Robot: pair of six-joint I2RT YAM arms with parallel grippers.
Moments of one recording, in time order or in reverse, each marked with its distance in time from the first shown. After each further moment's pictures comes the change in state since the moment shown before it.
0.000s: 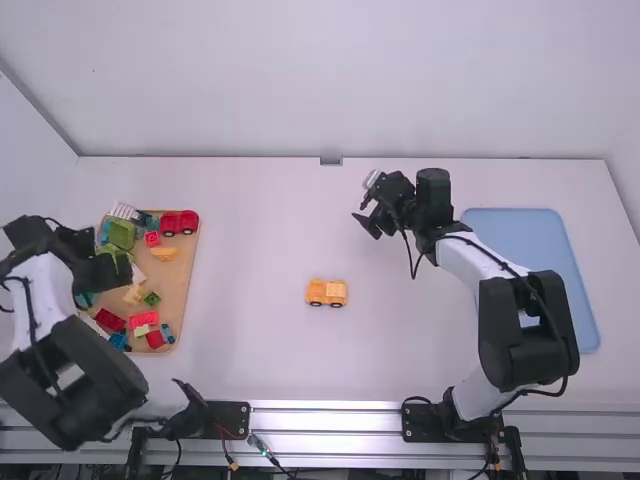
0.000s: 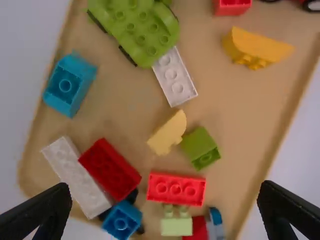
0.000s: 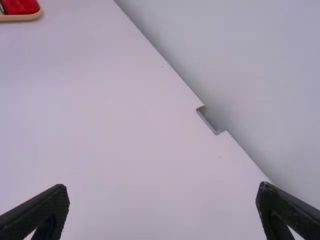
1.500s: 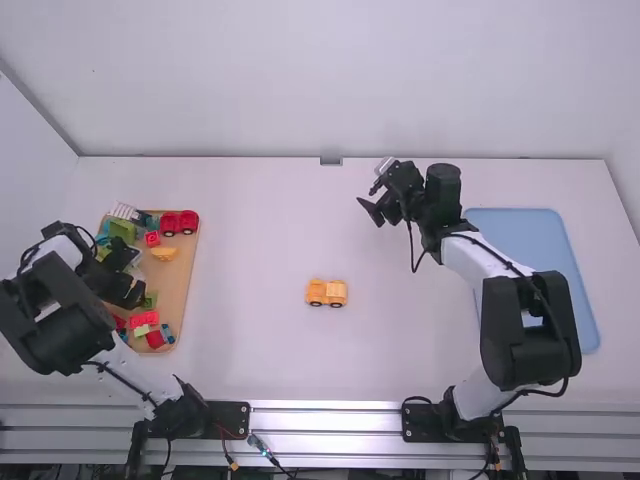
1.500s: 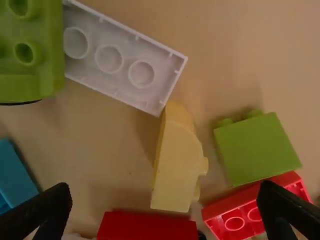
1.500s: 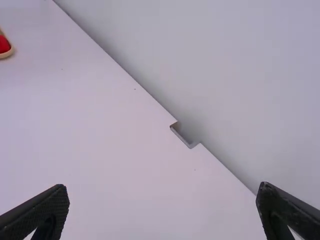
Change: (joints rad) left arm -0.022 0.377 0.054 0.048 -0.085 0.616; right arm -0.035 0.000 0.000 0.129 -0.002 0.130
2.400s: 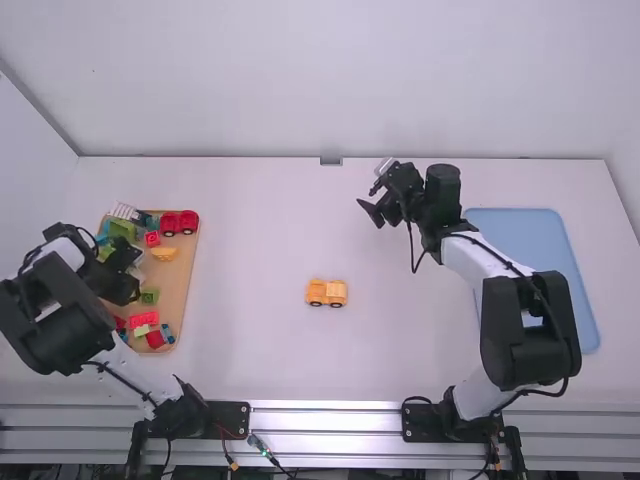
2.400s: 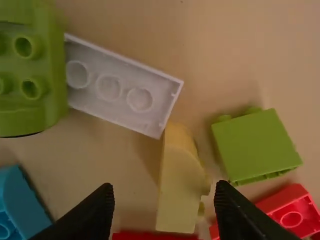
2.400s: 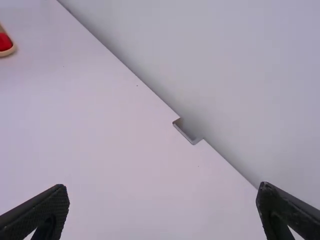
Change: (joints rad) left arm 0.000 0.000 -0.027 0.060 0.026 0.055; right arm 0.000 0.000 0.000 -0.019 0.000 0.002
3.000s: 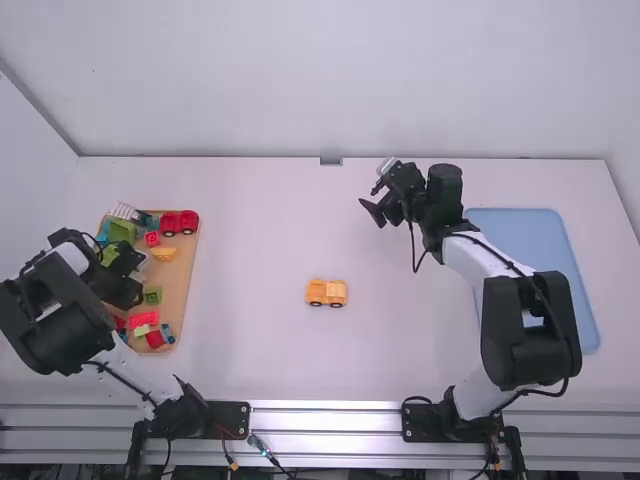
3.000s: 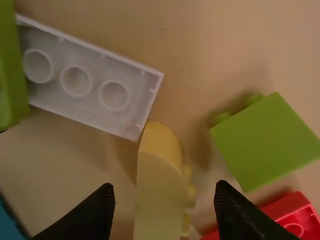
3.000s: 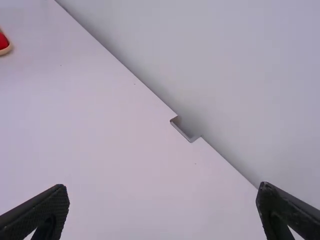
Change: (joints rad) left arm 0.006 0.000 -0.052 0.053 0.000 0.000; right arm -0.010 0.000 0.000 -0.001 0.000 0.001
